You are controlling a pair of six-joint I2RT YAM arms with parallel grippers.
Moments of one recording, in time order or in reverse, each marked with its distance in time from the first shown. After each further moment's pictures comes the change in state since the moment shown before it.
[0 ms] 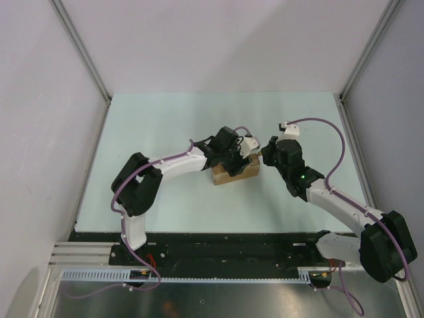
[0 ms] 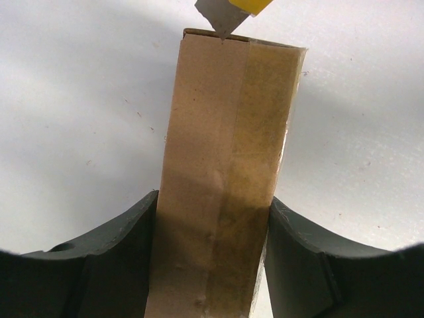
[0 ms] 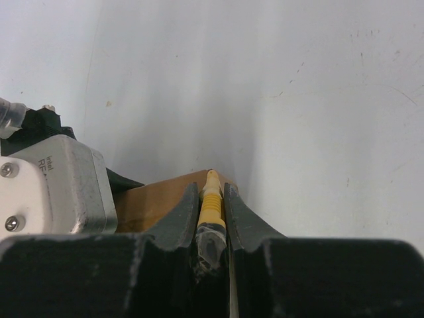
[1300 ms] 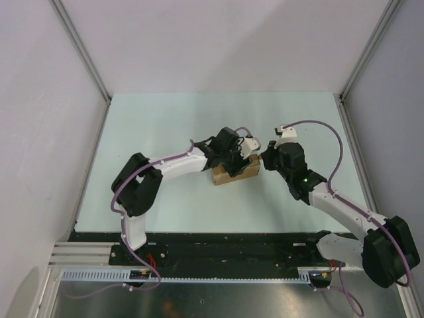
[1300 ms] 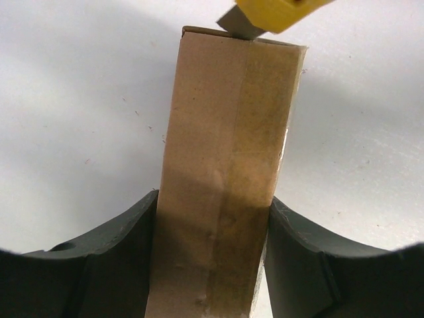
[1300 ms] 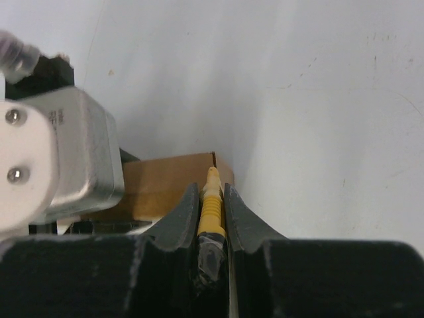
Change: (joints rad) left arm -0.001 0.000 0.000 -0.003 -0.011 0.000; right arm -0.001 -0.027 -0.032 -0.008 -0.090 -0.108
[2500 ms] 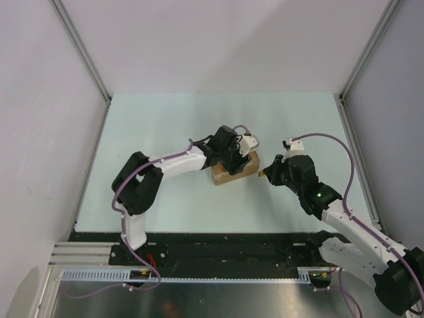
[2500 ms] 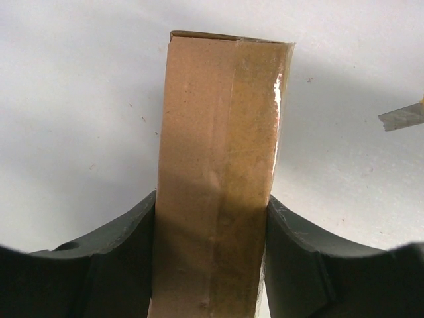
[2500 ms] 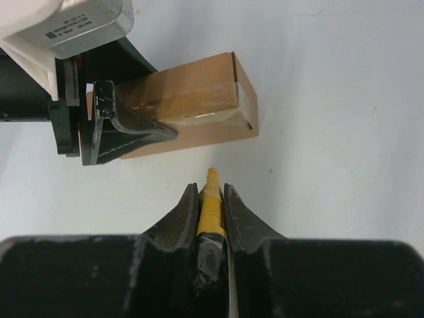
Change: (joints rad) left arm 0.024 0.009 0.000 0.027 0.030 -0.009; right arm 0.008 -0.268 -0.093 -0.239 -0.112 0.078
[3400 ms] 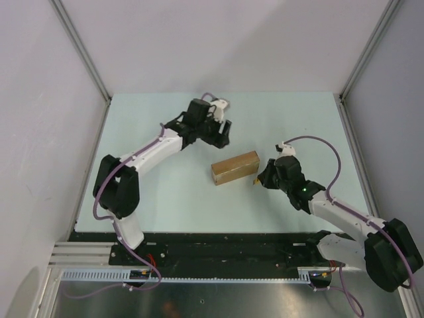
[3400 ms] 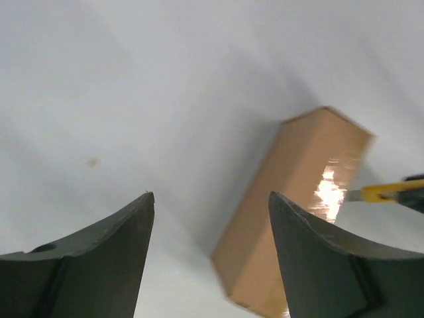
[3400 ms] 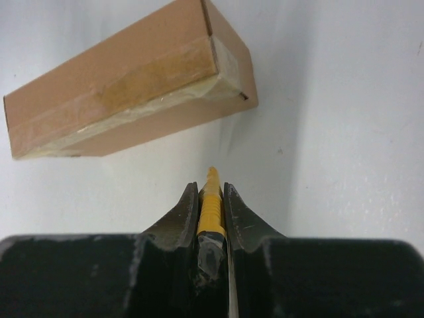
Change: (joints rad) left arm 0.160 -0.137 0.124 -0.126 0.004 -0.260; right arm 0.024 0.190 -0.045 0.090 0.010 0.157
